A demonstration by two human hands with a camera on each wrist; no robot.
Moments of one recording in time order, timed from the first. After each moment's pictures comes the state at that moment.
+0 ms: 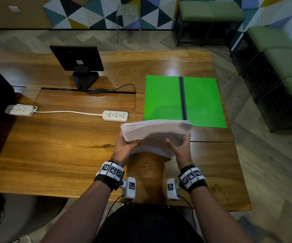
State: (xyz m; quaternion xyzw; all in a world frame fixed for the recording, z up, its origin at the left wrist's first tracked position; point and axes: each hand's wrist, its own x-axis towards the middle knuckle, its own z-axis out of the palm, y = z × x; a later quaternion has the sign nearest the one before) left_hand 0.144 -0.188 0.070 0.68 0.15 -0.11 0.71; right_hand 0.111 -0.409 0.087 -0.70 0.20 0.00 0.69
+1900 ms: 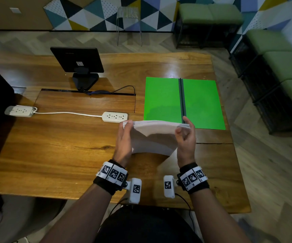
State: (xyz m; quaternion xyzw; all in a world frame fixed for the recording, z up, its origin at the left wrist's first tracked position) left_hand 0.143 -0.205 0.138 0.64 0.22 -0.08 0.73; right_hand 0.124 -0.403 0.118 -0.69 0.18 -0.11 0.69
